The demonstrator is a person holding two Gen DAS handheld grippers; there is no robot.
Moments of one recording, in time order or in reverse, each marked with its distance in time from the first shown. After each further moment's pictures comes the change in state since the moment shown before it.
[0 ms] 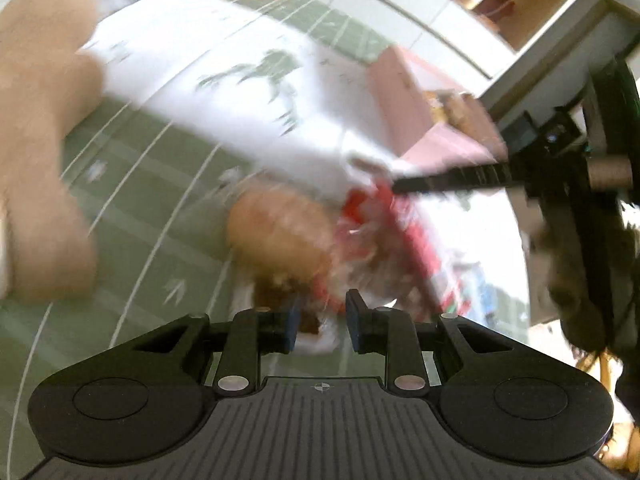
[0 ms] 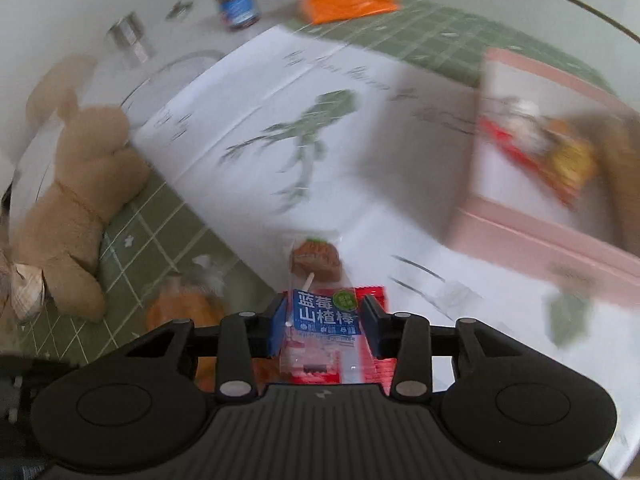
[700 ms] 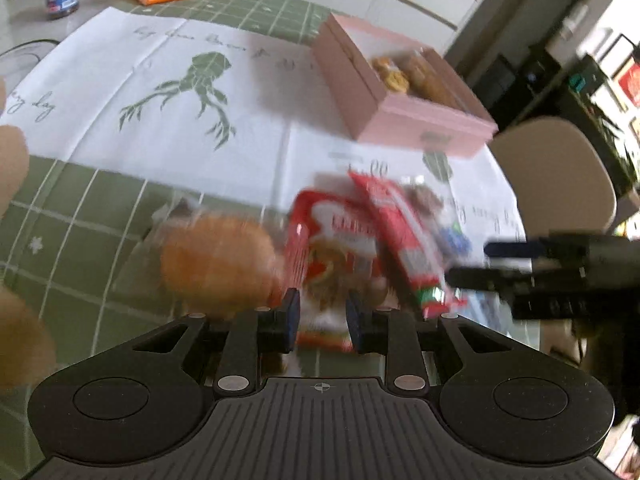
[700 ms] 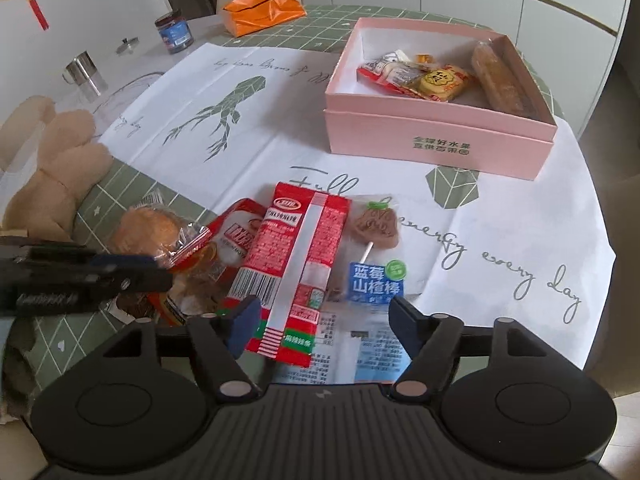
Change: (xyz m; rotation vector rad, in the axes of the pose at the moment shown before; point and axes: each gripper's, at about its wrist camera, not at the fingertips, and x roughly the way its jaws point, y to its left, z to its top) left arm 0.027 -0.034 0.009 0.197 0.094 0.033; right arm -0.048 -0.033 -0.092 0.124 -0.066 -0.104
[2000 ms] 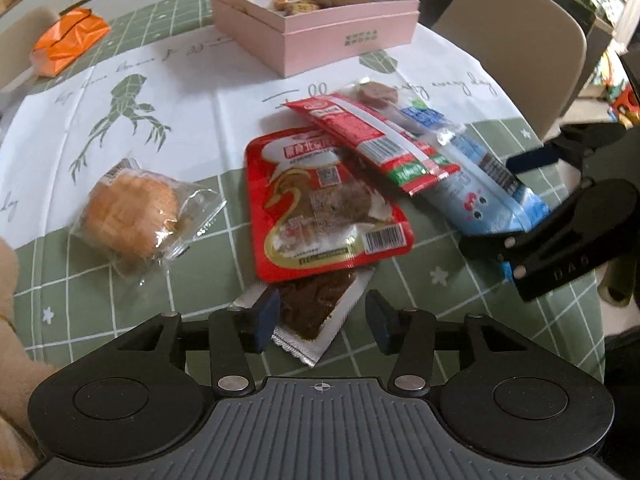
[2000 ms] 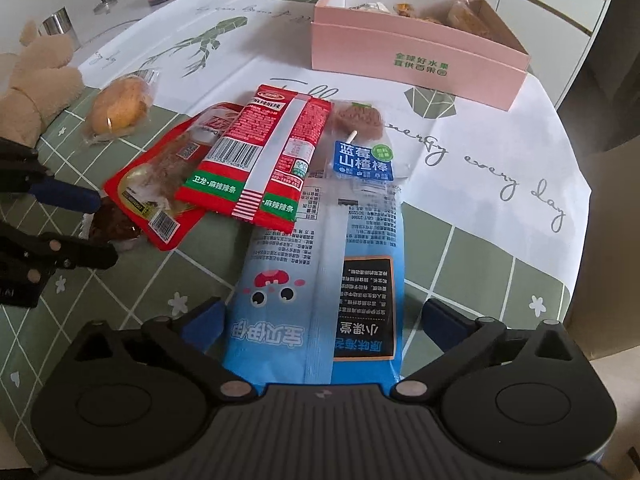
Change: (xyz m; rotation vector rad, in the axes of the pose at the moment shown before) left arm 0.012 -0.035 -0.024 0.447 0.119 0.075; right arm 0.013 0.017 -0.073 -0.037 0.030 -0.145
